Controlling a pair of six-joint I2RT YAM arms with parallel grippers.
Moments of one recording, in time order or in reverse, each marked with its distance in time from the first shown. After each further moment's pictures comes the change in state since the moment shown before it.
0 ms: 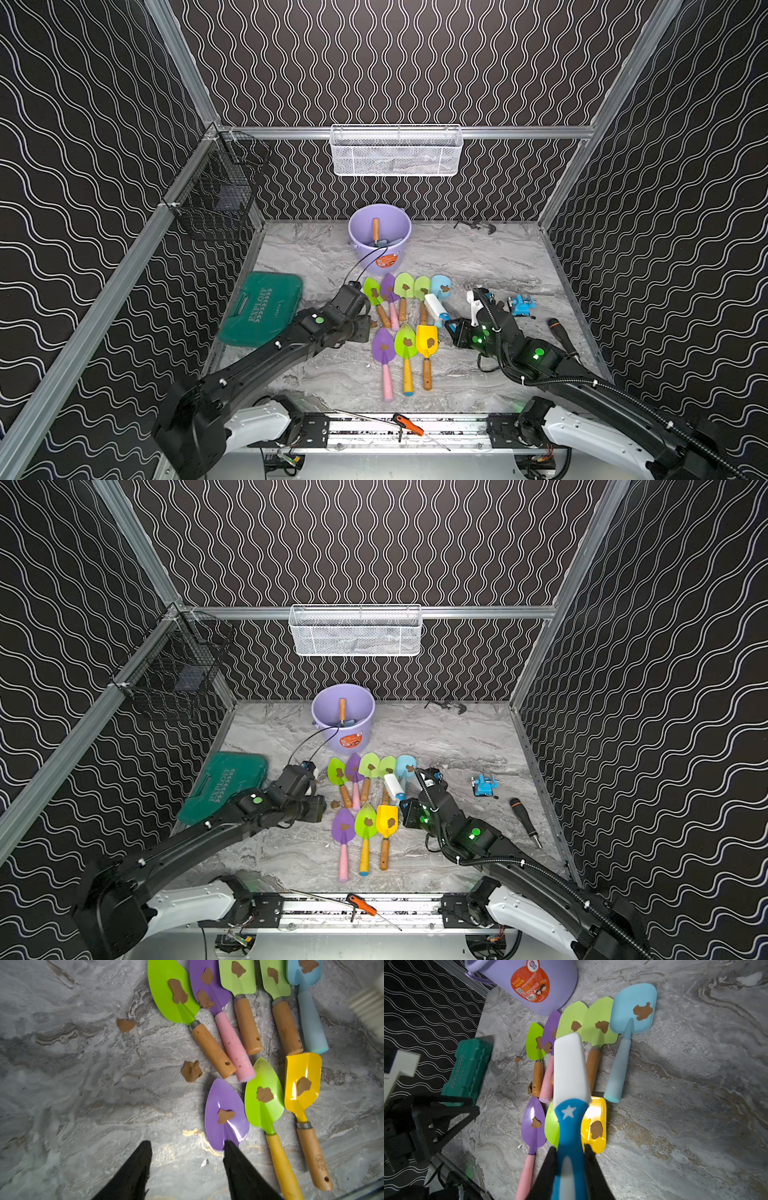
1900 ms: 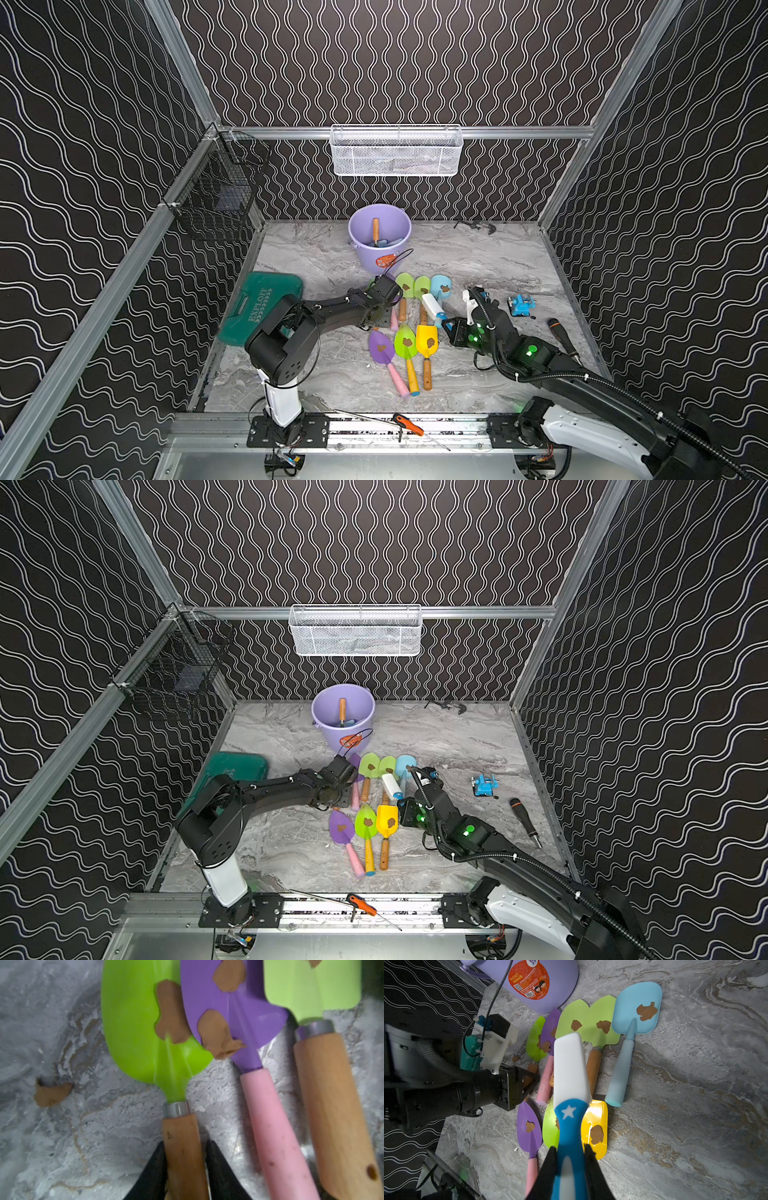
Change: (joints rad) left arm -0.003 0.595 0.216 0.209 -0.124 0.016; right arm 0.000 0.050 0.002 0.049 -0.001 -0.019
